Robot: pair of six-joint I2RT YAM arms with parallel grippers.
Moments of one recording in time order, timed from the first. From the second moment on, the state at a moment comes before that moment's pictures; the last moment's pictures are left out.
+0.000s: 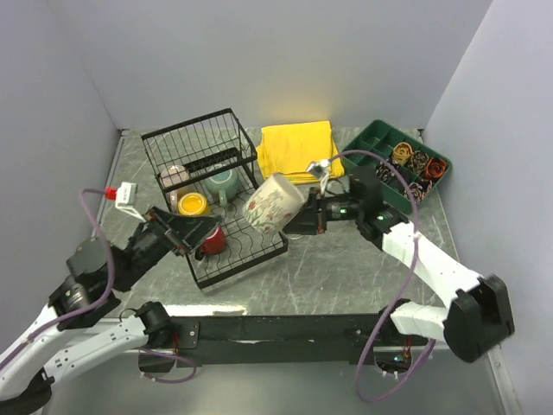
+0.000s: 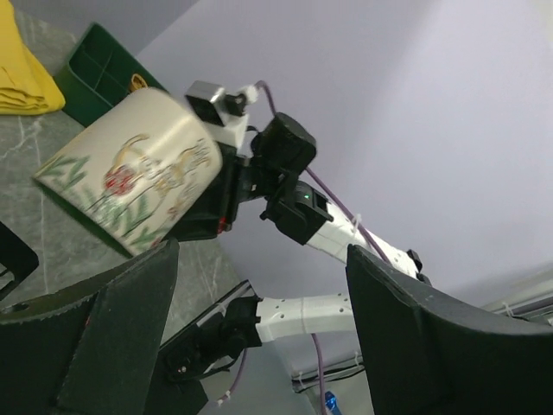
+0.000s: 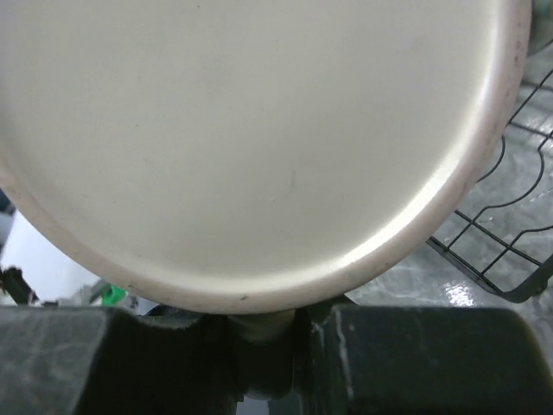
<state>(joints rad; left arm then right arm) -0.92 0.48 0.90 -0.26 -0.13 -0.99 0.44 1.15 0.82 0.05 -1.04 0.51</state>
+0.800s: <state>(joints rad) -0.92 0.09 0.82 -0.57 -0.37 -1.01 0.72 1.53 0.94 -0.06 -0.57 0.06</state>
